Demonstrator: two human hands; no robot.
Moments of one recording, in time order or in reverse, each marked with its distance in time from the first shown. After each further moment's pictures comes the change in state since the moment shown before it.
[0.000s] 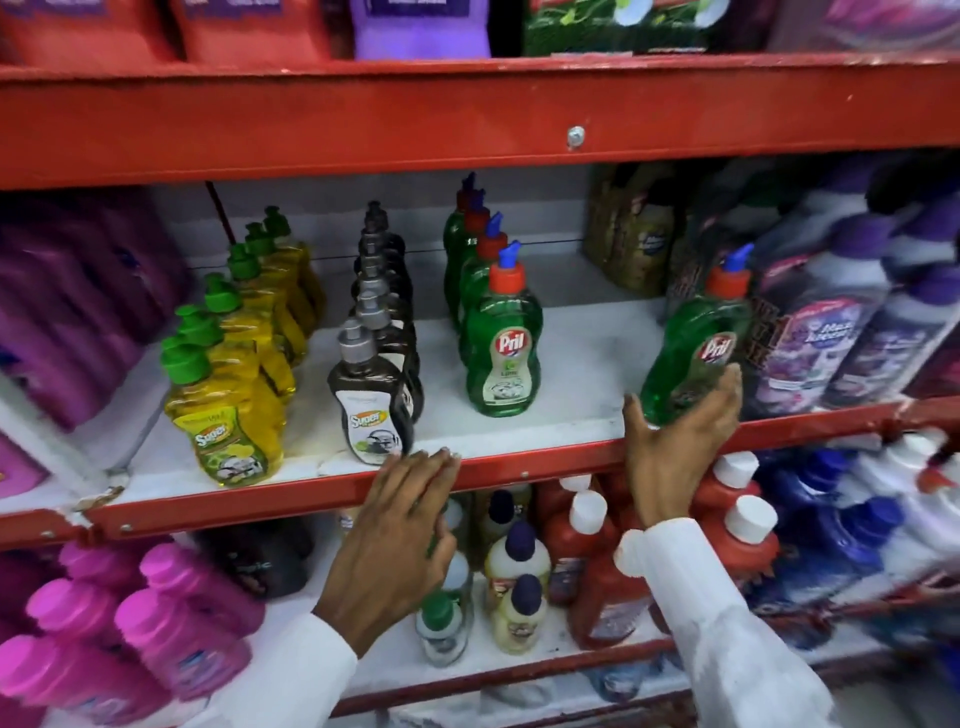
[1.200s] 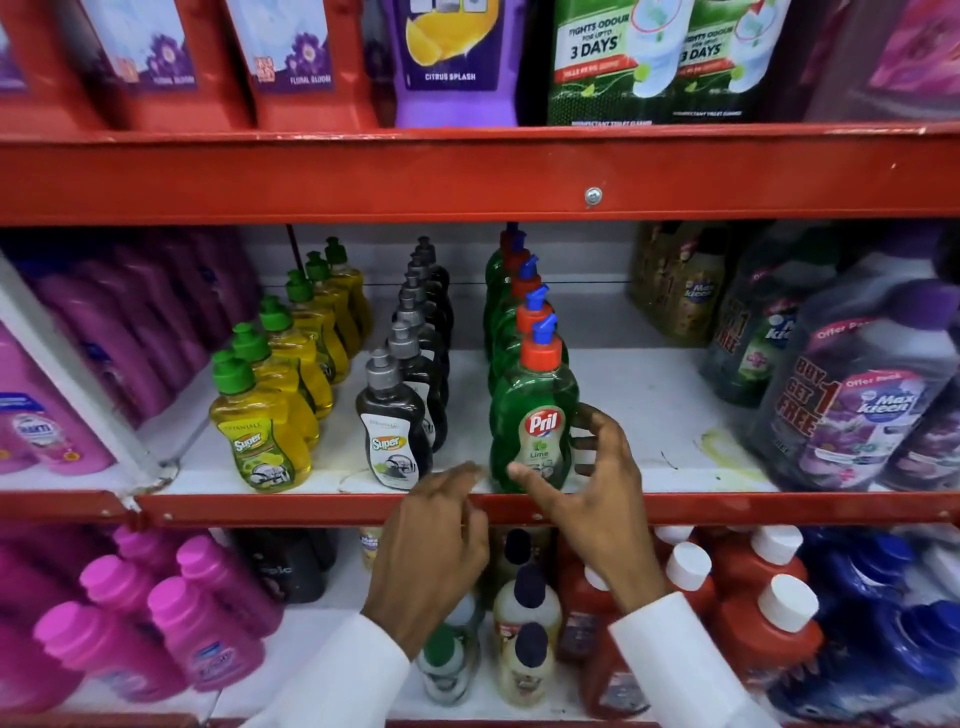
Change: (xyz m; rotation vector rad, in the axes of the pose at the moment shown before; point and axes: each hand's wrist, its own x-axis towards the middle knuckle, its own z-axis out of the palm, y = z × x) left_hand 0.037 0.048 -0.025 -0.231 0.228 -0.326; right_hand -0.029 -0.043 0.014 0.093 -0.682 -0.108
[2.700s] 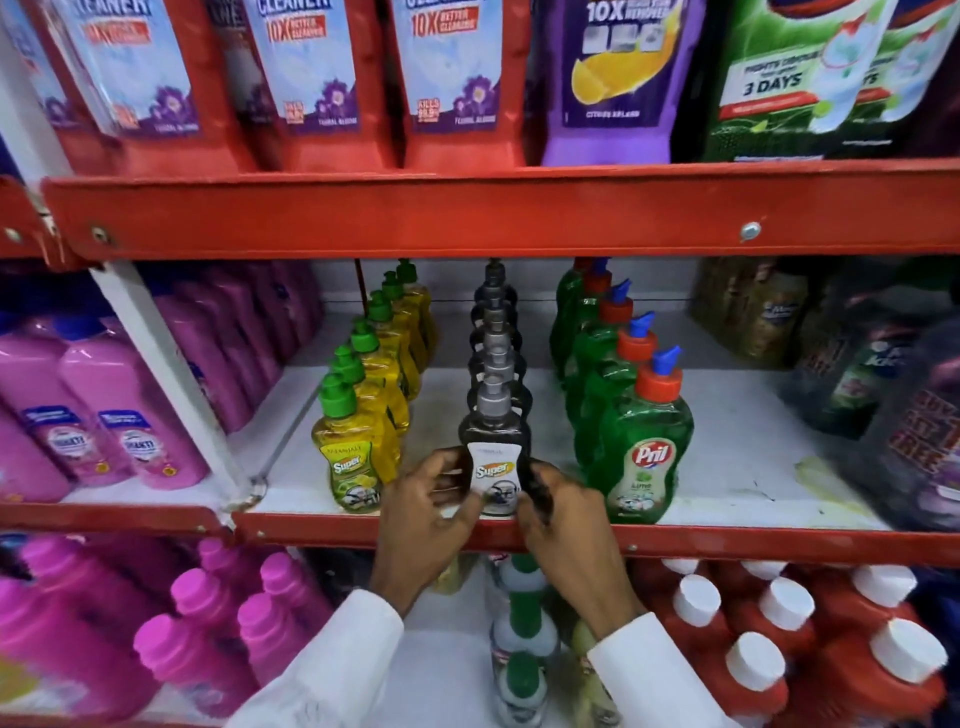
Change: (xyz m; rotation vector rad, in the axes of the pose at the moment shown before) left_hand 0.023 -0.099 -0.041 -0.378 0.175 -0.120; right_hand -0.015 -0.062 0.090 -0.132 -0.186 -0.187
